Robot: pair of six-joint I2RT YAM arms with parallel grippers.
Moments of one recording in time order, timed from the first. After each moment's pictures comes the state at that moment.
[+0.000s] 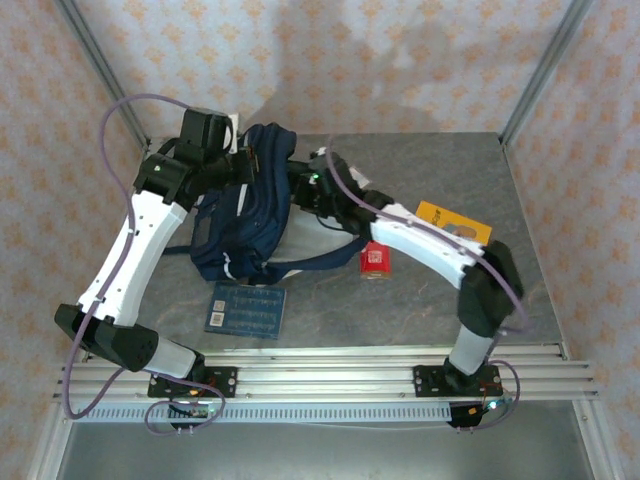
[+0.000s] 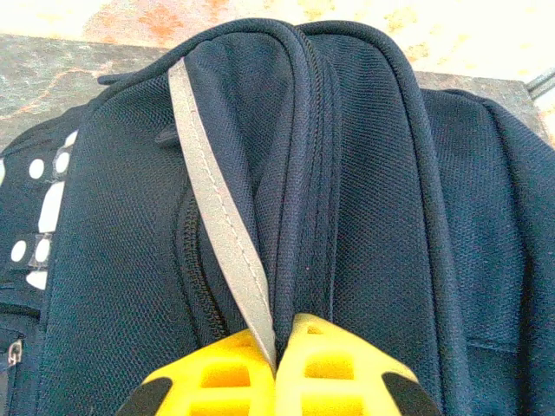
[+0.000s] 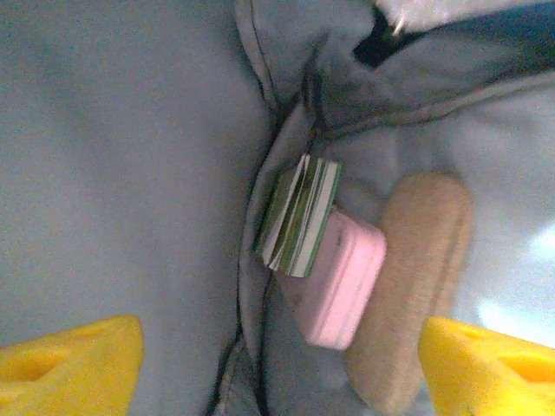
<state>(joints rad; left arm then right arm) -0.29 1.45 1.74 -0.99 0.02 -0.38 0.78 1.69 1.47 -0.25 -0.06 0.86</state>
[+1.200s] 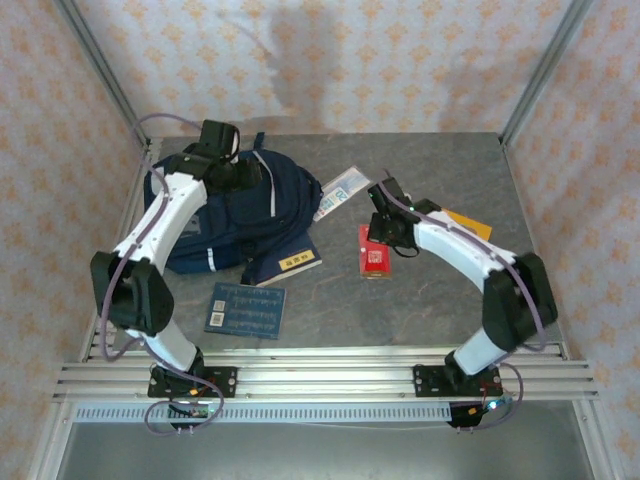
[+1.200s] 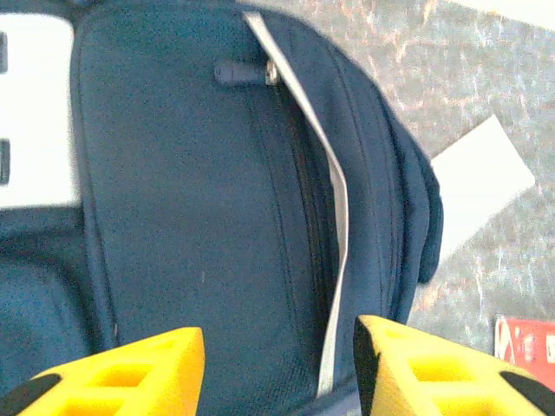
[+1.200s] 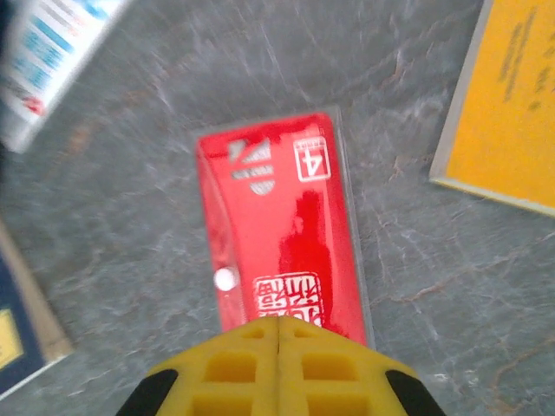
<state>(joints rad) -0.16 1.63 1.52 -0.79 0.03 -0.42 0.50 1.60 1.16 -0.71 0.14 0.67</state>
